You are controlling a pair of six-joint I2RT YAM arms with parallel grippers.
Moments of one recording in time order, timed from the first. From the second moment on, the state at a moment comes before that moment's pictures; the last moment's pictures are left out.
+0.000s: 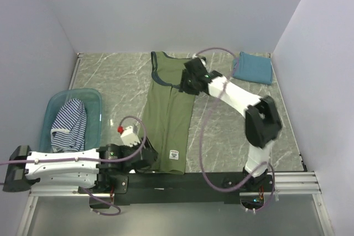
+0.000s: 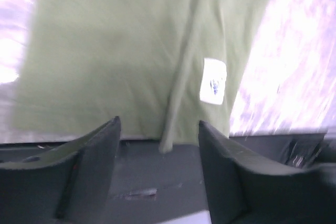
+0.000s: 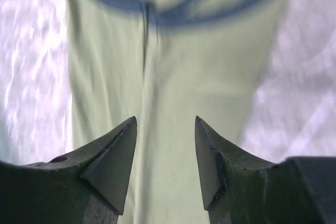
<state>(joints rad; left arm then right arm) -1.44 0.90 0.57 -0.77 -0.60 -1.64 0.57 1.95 1.59 -0.52 0.09 0.65</state>
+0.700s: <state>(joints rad) -1.13 0.72 0.51 -0.99 -0.48 -1.62 1.23 1.19 0.53 -0.31 0.12 1.17</state>
